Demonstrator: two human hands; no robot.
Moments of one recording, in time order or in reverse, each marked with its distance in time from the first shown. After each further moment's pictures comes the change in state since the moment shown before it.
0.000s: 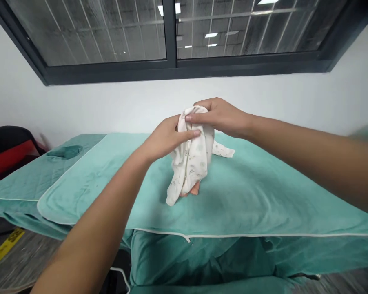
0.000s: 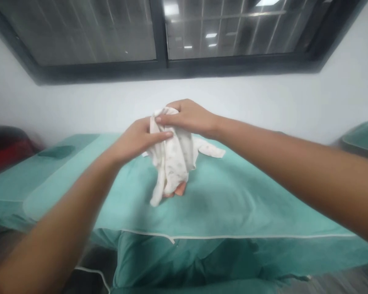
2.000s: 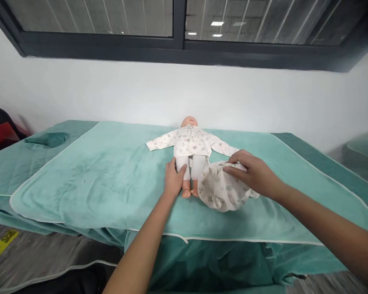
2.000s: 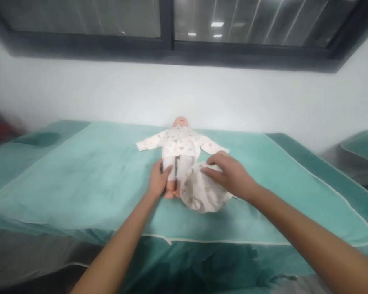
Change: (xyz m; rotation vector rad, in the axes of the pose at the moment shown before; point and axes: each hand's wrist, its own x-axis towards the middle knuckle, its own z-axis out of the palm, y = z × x) left_hand -0.048 -0.226 0.098 0.119 0.466 -0.295; right_hand -0.110 0.115 0.007 -0.629 0.121 0.199
